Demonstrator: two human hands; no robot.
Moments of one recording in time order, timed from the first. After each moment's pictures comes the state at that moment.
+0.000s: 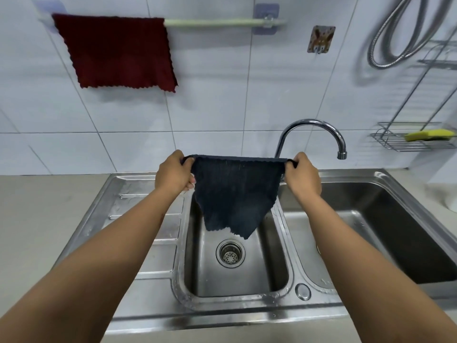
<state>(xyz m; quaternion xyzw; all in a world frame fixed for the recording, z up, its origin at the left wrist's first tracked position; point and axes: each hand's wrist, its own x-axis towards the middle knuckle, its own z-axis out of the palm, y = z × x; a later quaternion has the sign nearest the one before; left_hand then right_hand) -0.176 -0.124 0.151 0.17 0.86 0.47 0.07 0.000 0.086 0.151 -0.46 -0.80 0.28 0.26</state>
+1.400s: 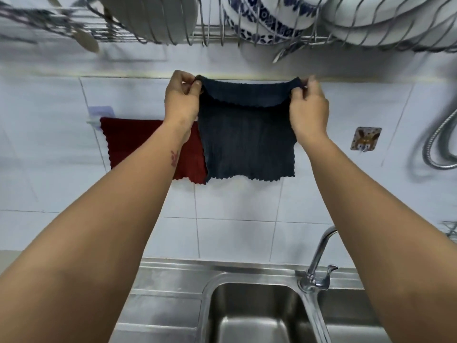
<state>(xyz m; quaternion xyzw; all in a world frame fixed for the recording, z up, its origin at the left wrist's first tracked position) -0.354 -0.047 0.414 0.30 0.59 0.74 -0.14 -0.220 0.137 0.408 -0.20 -0.75 0.35 0.53</state>
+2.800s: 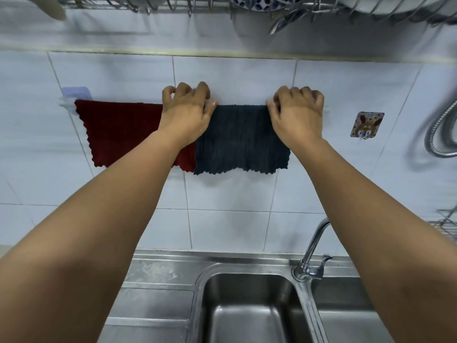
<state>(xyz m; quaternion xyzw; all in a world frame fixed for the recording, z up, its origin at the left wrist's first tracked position) -0.369 -0.034 0.369 0.38 0.84 0.15 -0.36 -0.240 0.164 0.364 -0.20 -0.85 -0.12 0.47</state>
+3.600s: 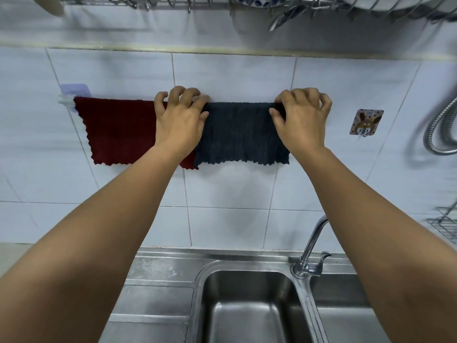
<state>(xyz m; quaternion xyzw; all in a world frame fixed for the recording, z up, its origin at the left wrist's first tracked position) -0.368 -0.041 0.341 0.35 0.82 0.14 -0.44 -0.226 0.165 0.351 -0.19 -0.85 -0.11 0.48</state>
